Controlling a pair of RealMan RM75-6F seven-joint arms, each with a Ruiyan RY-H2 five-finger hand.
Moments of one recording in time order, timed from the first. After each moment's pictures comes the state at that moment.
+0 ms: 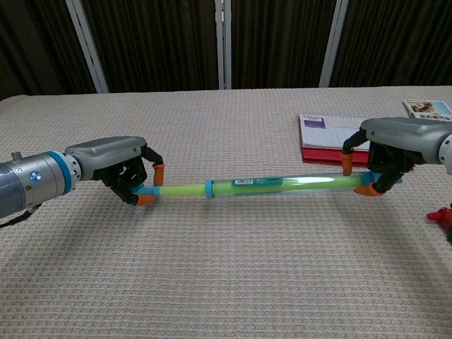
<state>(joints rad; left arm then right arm) -0.74 -1.66 -0.13 -1.23 1.23 0.81 0.10 0.68 -1.44 0.13 -1.59 -0.92 0.99 -0.43</state>
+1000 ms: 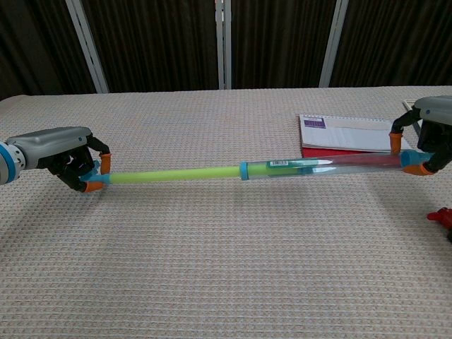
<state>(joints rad) -0.68 -1.57 -0.10 -1.14 1.24 0.82 -0.01 0.62 -1.33 0.12 -1.54 -0.98 0.99 -0.33</state>
